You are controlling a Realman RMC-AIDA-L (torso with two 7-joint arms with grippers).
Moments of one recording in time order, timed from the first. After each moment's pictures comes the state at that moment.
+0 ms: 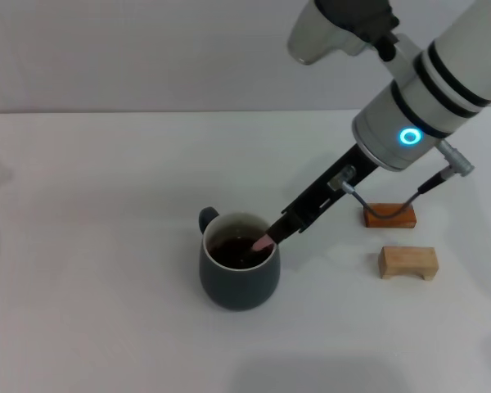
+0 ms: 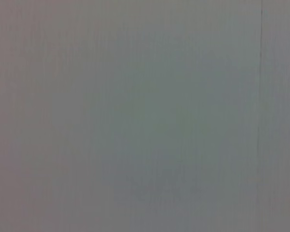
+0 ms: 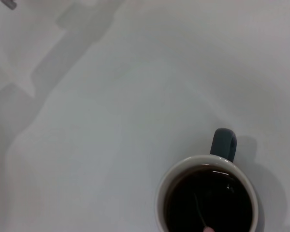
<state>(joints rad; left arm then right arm) -0.44 -2.07 1.34 0.28 -0.29 0.98 -0.11 0.99 2.04 1.76 1.02 -2.33 1.57 -0.50</state>
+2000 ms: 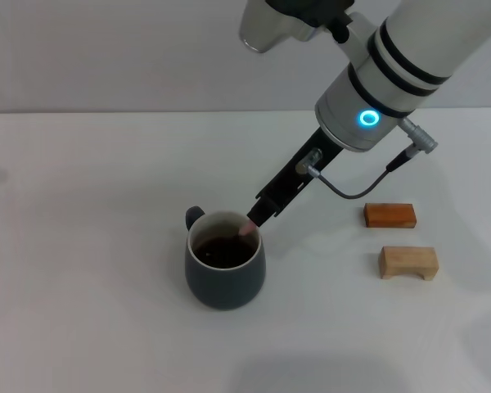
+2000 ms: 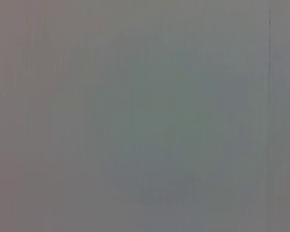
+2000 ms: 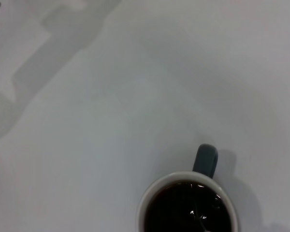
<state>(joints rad) -0.44 -2.06 1.33 0.27 -0.29 1.00 -0.11 1.10 2.06 1.73 0.96 -2.39 1.53 -0.46</state>
